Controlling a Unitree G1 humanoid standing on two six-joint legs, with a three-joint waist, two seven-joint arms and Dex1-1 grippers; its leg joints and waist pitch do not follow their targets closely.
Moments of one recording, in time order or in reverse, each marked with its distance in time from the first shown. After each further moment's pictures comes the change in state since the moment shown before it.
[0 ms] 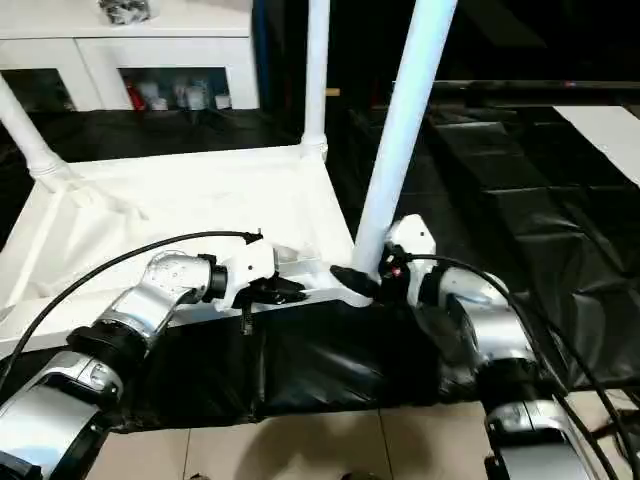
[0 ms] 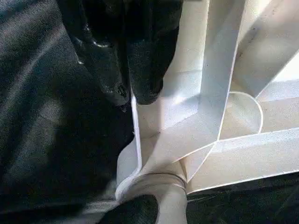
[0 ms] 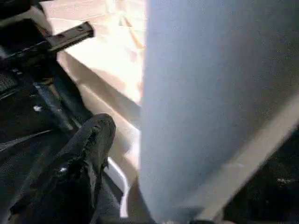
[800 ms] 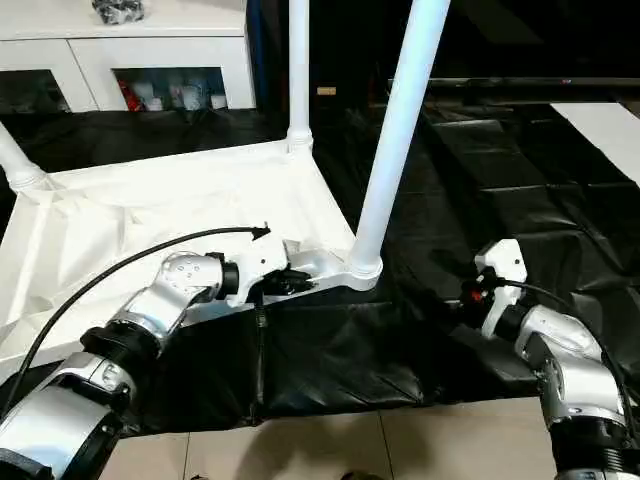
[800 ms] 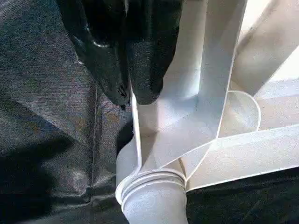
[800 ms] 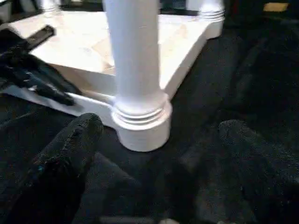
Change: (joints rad) left arm -0.003 -0.048 0.010 -0.008 0.030 0.052 0.131; right arm 0.242 -0.142 -0.187 -0.182 0.166 0.088 -0.003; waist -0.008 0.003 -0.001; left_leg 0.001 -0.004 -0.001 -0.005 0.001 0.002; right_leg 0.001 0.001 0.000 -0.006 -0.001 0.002
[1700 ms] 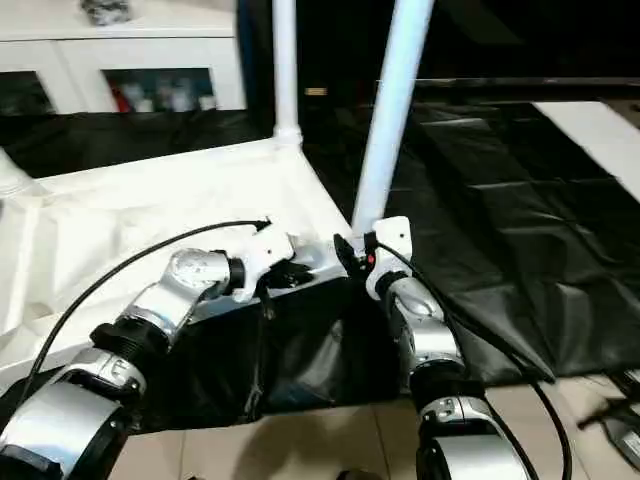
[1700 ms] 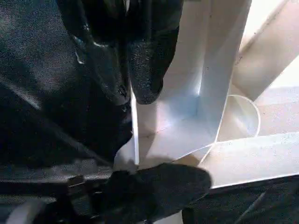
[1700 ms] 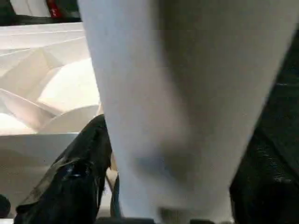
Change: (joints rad) left arm -0.014 -0.058 0.020 -0.008 0.015 0.098 0.082; right arm -0.282 0.428 0.046 0.383 -0.243 -0.208 -0.653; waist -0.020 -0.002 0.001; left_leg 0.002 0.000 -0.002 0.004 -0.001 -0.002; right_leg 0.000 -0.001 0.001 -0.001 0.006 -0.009
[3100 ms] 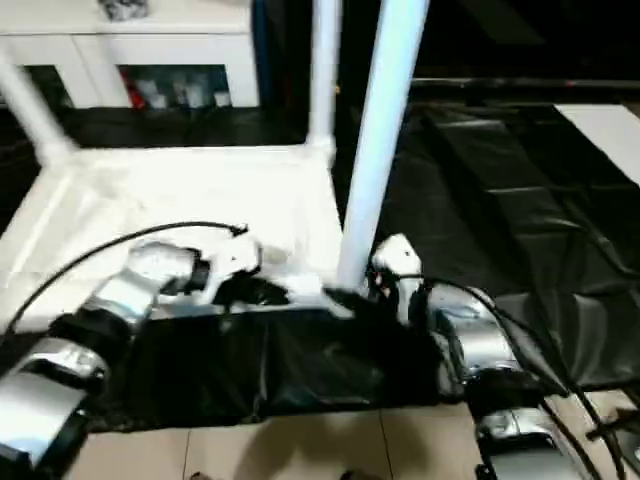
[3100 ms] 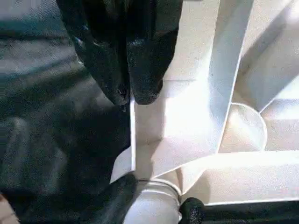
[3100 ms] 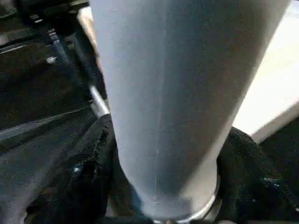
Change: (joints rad) left arm -0.030 0.160 -0.013 0.055 -0.072 -0.104 -0.403; right arm 0.080 -0.247 0.186 -0.157 0.048 0.057 0.735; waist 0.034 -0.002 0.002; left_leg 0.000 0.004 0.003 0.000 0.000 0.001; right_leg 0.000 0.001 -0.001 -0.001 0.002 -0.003
